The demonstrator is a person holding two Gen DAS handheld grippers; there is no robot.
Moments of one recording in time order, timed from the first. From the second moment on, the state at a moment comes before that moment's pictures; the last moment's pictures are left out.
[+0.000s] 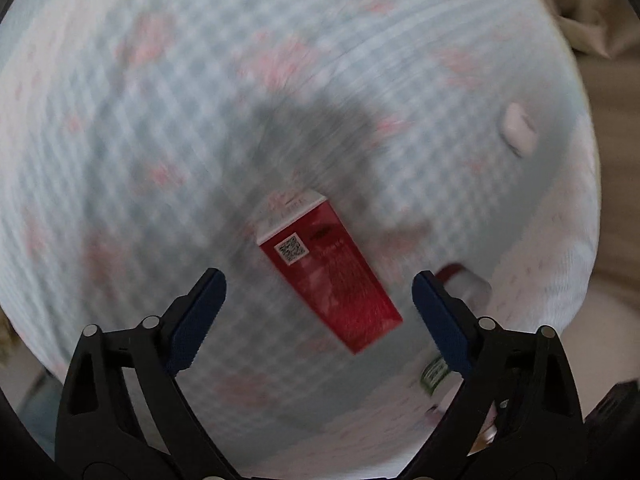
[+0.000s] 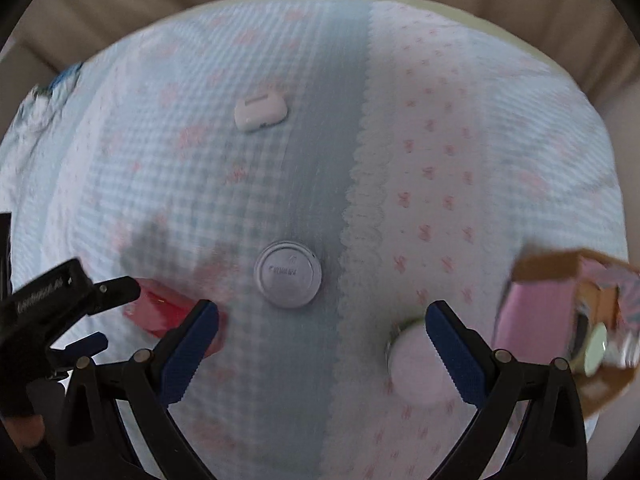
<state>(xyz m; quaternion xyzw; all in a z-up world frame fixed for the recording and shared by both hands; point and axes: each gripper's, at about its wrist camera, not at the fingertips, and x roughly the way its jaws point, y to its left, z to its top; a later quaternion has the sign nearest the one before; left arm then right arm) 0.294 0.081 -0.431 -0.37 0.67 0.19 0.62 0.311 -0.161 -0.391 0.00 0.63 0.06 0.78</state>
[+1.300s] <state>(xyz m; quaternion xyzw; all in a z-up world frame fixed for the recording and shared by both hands) 0.290 0.074 -0.393 -0.26 0.65 0.10 0.71 0.308 -0.110 -0.422 -0.05 0.64 0.11 0.76</state>
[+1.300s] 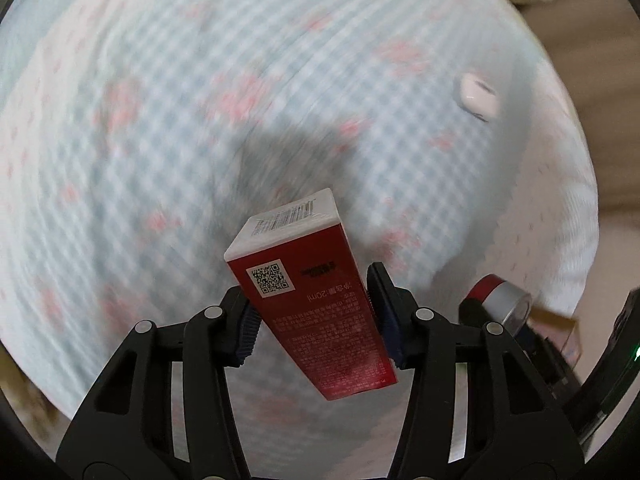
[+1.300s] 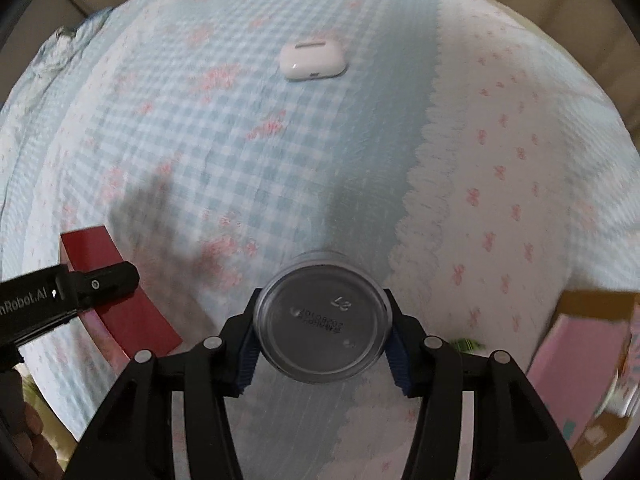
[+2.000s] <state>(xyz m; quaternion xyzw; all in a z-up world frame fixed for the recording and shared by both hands) 0.266 0.000 -0.241 -0.15 0.59 -0.12 0.79 0.204 -0.206 -0.267 0.13 0.56 -0.01 0.82</state>
